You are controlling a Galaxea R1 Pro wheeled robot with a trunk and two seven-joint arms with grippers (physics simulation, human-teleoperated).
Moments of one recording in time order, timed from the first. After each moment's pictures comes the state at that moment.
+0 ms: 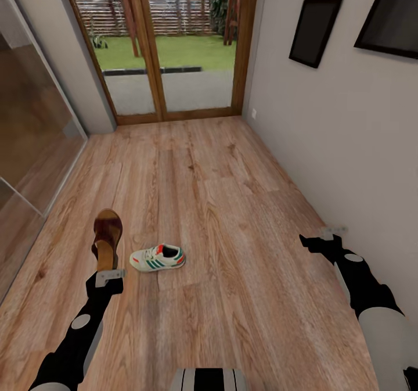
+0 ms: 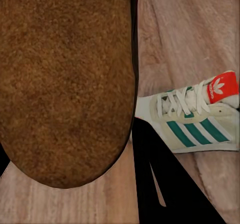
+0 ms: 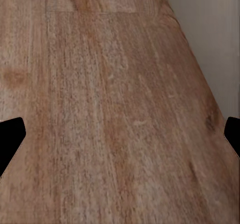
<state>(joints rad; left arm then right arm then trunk) -0.44 0.04 0.29 -0.85 -0.16 -0.17 -0.06 -0.76 -0.21 -0.26 -0.75 0.23 0.13 0.25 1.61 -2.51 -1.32</state>
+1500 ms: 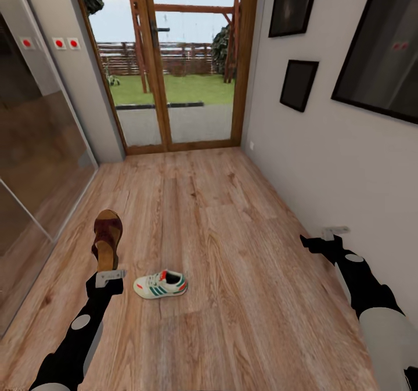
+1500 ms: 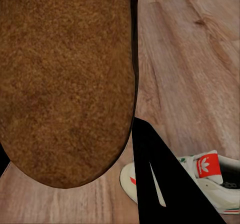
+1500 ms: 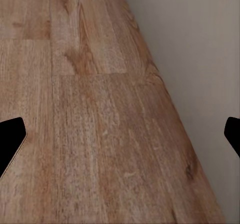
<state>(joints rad) -0.44 0.04 0.29 -0.85 -0.16 -0.17 -0.06 -0.76 -0.22 -0.26 -0.74 0.23 0.13 0.25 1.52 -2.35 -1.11</state>
